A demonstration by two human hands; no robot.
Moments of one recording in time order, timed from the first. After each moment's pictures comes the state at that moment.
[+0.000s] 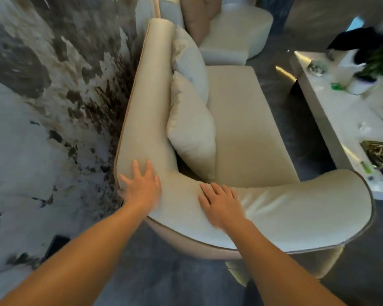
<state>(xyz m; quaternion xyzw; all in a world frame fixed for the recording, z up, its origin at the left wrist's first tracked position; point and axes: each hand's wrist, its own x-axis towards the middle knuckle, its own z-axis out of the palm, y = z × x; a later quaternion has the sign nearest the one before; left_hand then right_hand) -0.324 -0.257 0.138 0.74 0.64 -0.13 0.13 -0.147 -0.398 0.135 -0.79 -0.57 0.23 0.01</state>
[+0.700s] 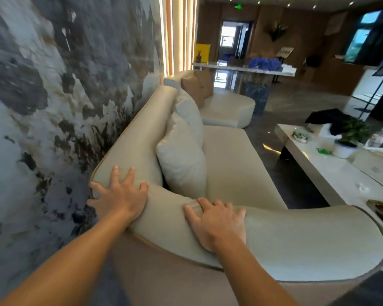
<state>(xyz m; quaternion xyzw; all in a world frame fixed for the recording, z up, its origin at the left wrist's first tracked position) -0.310 -0.191 0.110 0.70 0.70 0.10 0.12 -0.138 -0.335 0.116 -0.85 -0.53 0.05 0.07</state>
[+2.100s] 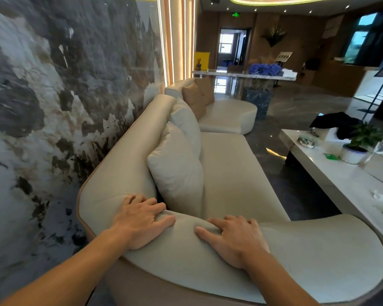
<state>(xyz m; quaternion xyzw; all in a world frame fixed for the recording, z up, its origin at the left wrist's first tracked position) -0.303 -0.165 0.114 0.92 0.40 0.02 0.03 -0.096 -0.308 0.114 -0.81 -0.57 0.11 0.08</state>
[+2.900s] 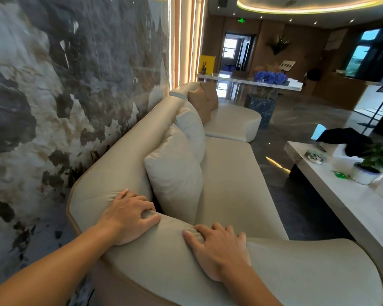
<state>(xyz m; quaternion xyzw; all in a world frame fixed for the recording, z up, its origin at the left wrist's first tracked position) -0.321 -0.027 0.107 0.91 0.39 0.09 0.06 -0.131 -0.198 0.115 -0.83 -0.54 0.12 0.07</state>
